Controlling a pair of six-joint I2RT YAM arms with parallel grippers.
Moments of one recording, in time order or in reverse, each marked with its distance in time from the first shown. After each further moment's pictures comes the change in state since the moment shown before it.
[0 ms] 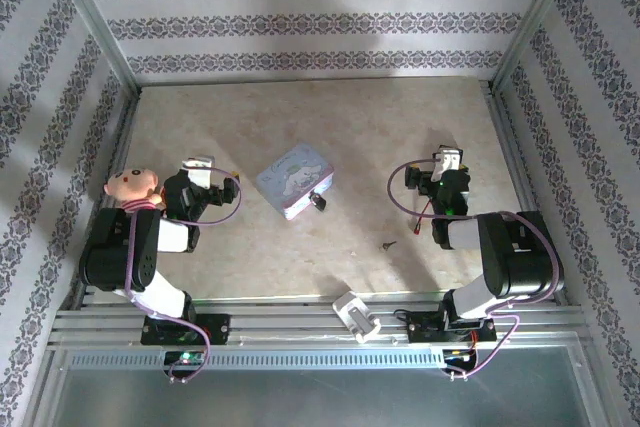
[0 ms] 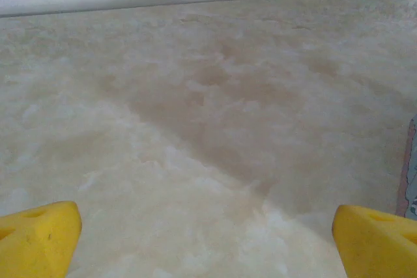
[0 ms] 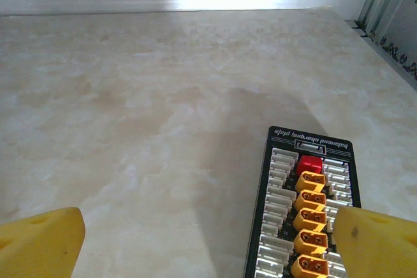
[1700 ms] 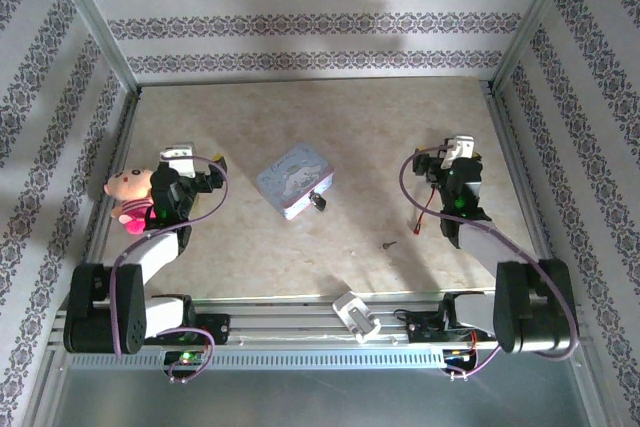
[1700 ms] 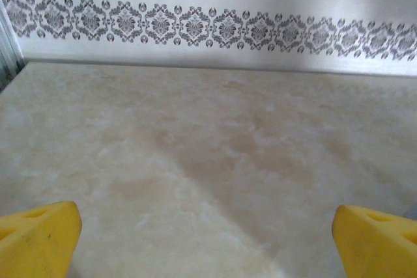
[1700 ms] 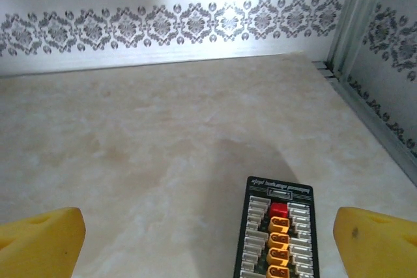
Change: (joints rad) left arm -0.001 -0.378 0.054 -0.332 -0.142 -0.151; right arm 0.003 -0.327 0.112 -0.387 0.047 0.046
